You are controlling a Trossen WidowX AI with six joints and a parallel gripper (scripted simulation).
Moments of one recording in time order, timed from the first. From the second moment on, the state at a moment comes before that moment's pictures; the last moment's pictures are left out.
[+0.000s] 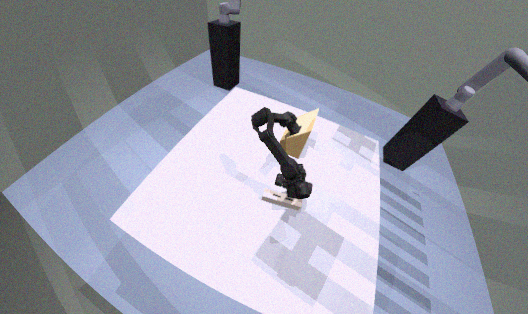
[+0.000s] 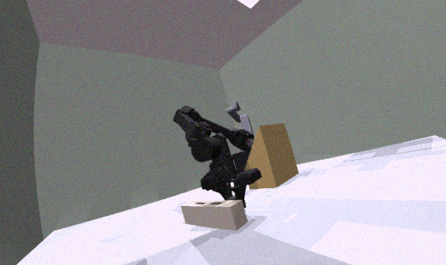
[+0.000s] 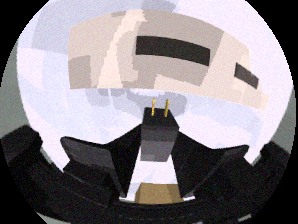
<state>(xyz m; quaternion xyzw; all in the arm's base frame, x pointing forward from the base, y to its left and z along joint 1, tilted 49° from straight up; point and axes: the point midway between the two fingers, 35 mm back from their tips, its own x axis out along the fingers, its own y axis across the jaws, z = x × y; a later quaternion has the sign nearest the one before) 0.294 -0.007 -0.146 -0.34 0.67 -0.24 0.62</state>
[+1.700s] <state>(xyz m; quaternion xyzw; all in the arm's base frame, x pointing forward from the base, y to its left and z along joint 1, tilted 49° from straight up) 0.302 -0.007 -0.146 -0.34 0.67 -0.24 0.62</state>
